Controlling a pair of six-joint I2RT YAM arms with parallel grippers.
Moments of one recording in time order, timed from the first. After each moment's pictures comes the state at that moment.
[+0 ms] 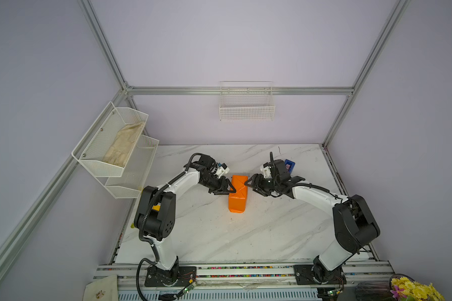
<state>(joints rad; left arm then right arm) -0.33 1.82 1.35 -0.76 0.81 -0.22 0.49 1.65 1.07 -0.19 -0.49 0.89</state>
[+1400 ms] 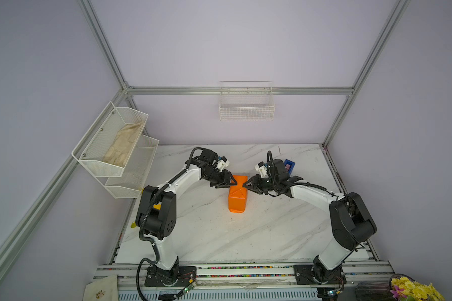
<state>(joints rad) -0.34 1.84 1.44 -0.71 0.71 -0.34 0.49 1.69 1.07 -0.12 -0.62 0.81</state>
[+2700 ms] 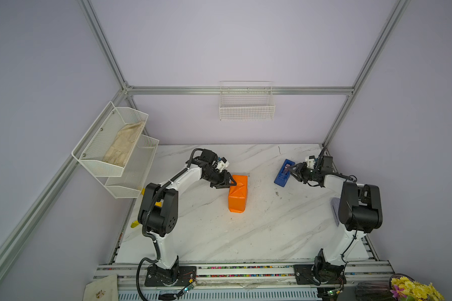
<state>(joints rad) -0.33 1.87 1.44 -0.70 0.72 -0.33 -0.14 1.87 1.10 0.02 -0.79 0.79</state>
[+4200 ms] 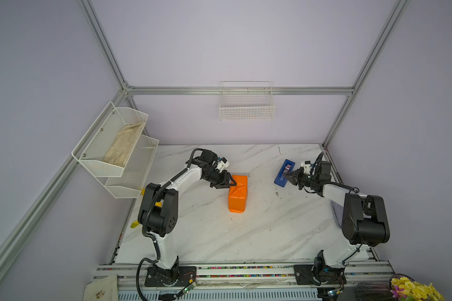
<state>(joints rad) -0.33 1.87 1.44 -0.71 0.73 -0.31 -0.07 1.67 0.88 0.13 -0.86 0.94</state>
